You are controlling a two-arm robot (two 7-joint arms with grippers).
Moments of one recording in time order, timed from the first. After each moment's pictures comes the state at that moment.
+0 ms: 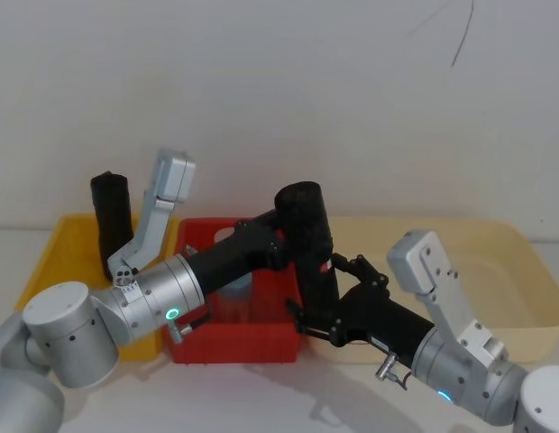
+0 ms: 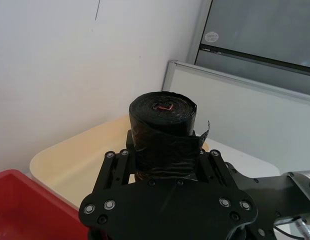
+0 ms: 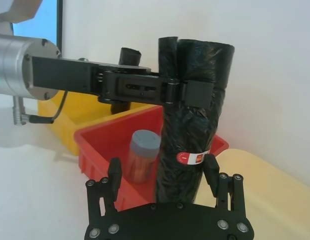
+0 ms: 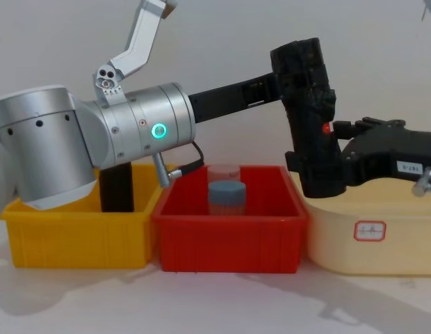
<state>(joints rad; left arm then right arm) -0.69 0.12 0.50 -1.08 -0.68 0.06 -0.77 0.28 0.42 -0.39 -1.63 0.19 0.11 0.40</state>
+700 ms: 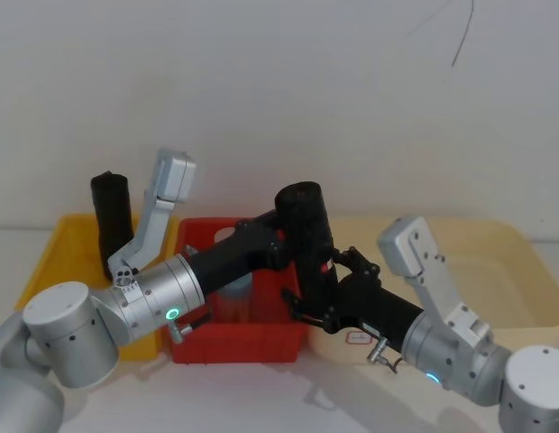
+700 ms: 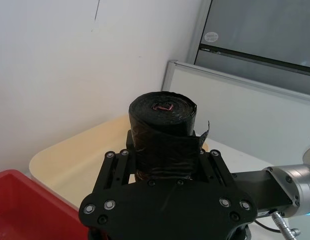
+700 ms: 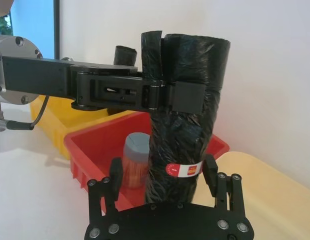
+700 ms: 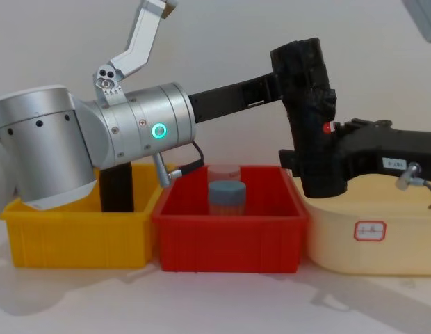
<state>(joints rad) -0.69 0.12 0.50 -1.08 -0.68 0.06 -0.78 0.35 0.39 -0.40 -1.53 0.19 0.10 0.42</state>
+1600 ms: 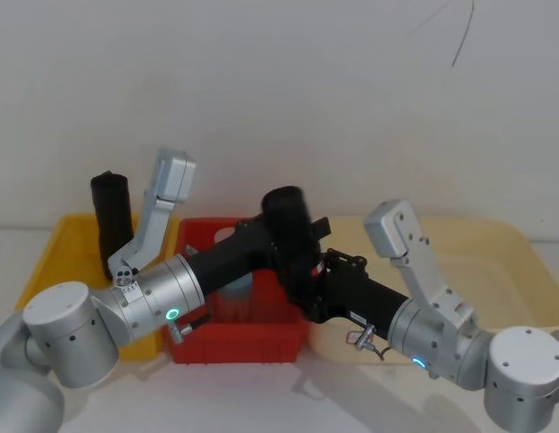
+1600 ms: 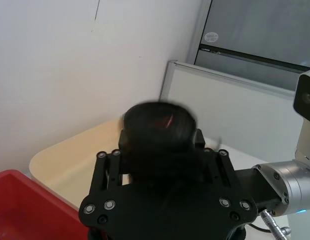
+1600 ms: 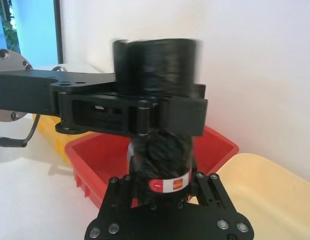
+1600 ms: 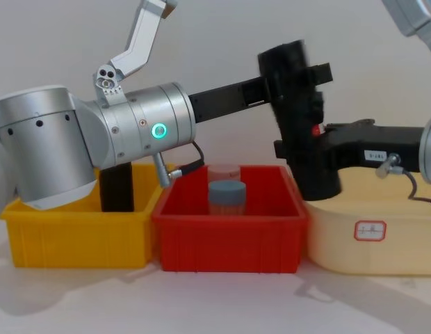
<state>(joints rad) -0.69 0.12 0.50 -1.08 -0.68 0.06 -0.78 0.41 0.36 -0.42 -1.48 0.23 0.16 0.43</state>
